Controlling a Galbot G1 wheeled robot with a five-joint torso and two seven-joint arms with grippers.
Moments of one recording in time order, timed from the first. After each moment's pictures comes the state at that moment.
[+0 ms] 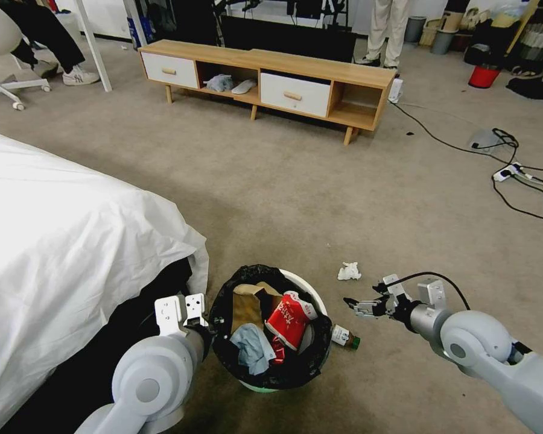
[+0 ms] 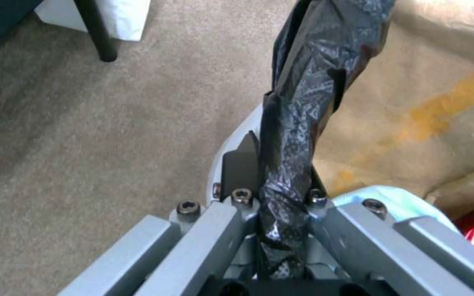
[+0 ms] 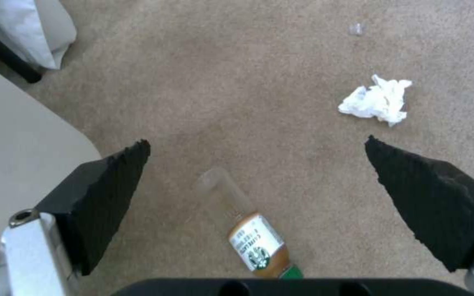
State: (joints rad) left arm 1.20 -1.08 -0.14 -2.34 -1.42 0.74 -1.20; right arm -1.14 0.58 0.15 1.91 0.99 -0.46 0.06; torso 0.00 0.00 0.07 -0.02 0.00
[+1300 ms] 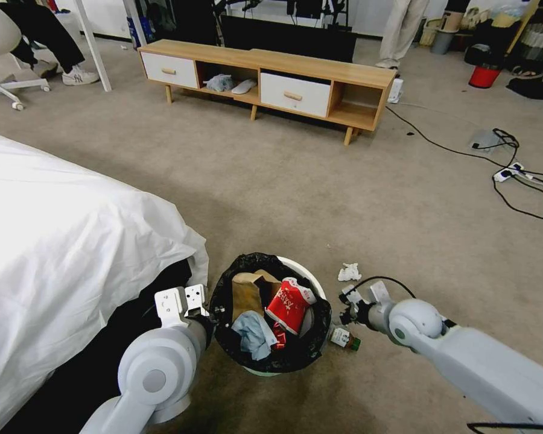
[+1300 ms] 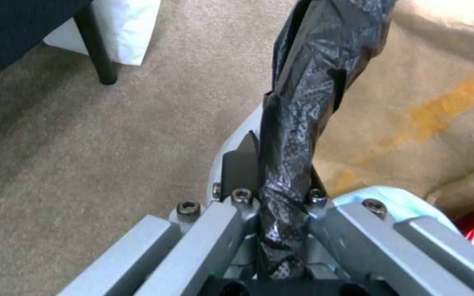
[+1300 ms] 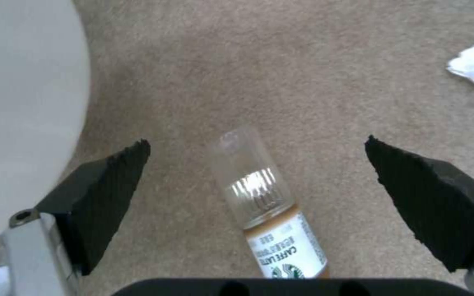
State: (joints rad) left arm 1.19 -1.15 -0.17 -2.32 -1.36 0.74 -1.18; right arm -0.67 0.74 -0.35 1.58 0.87 -0.61 -0.06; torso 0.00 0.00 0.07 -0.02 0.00
